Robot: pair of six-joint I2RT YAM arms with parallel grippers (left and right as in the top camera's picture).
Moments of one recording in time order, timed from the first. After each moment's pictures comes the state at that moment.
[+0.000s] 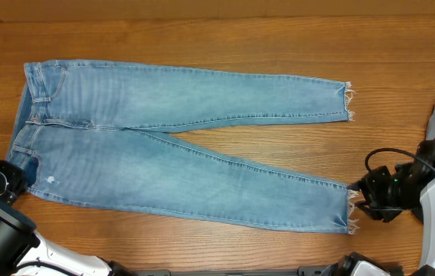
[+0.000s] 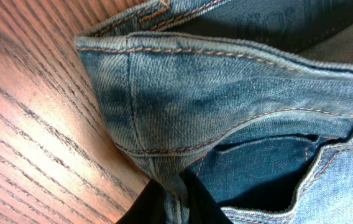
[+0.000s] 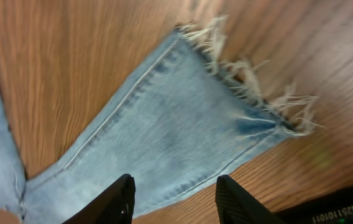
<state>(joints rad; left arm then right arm) 0.94 1.99 1.29 -0.78 0.19 -0.16 -0.50 1.27 0.84 -1.20 -0.38 0.53</state>
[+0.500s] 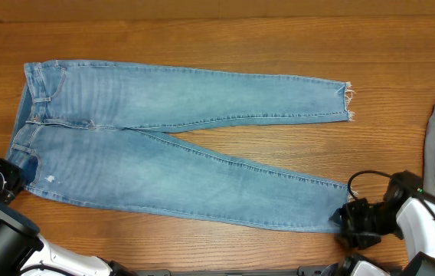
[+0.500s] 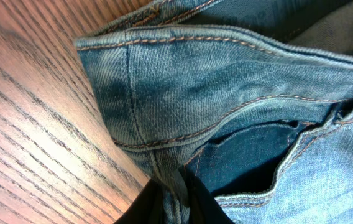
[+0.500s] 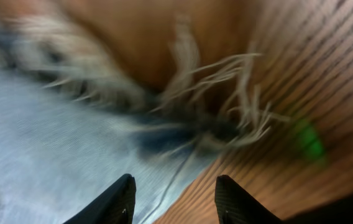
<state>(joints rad) 0.94 1.95 1.29 -0.80 0.20 -0.16 -0.51 1.27 0.49 -1.00 -0.35 0.71</state>
